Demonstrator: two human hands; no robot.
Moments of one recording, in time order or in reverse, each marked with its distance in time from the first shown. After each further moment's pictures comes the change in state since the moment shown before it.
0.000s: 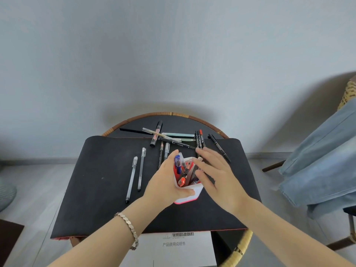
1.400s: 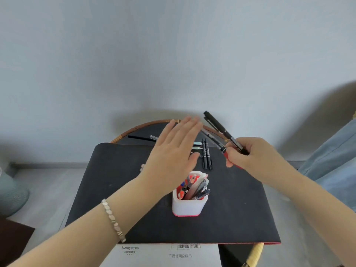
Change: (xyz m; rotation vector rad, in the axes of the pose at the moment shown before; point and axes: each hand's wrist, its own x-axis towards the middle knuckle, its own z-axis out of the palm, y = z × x) left_hand -0.003 0.066 -0.063 0.643 0.507 0.548; right_hand 0.048 -0.021 -0.097 0.296 -0.191 0.431
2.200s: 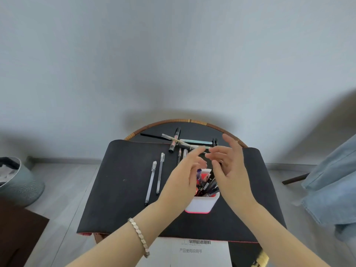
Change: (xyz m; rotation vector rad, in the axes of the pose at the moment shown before) left_hand -0.044 0.010 0.026 -0.763 -0.109 -0.425; right_hand -0.006 0.006 0.094 0.359 0.267 -0.217
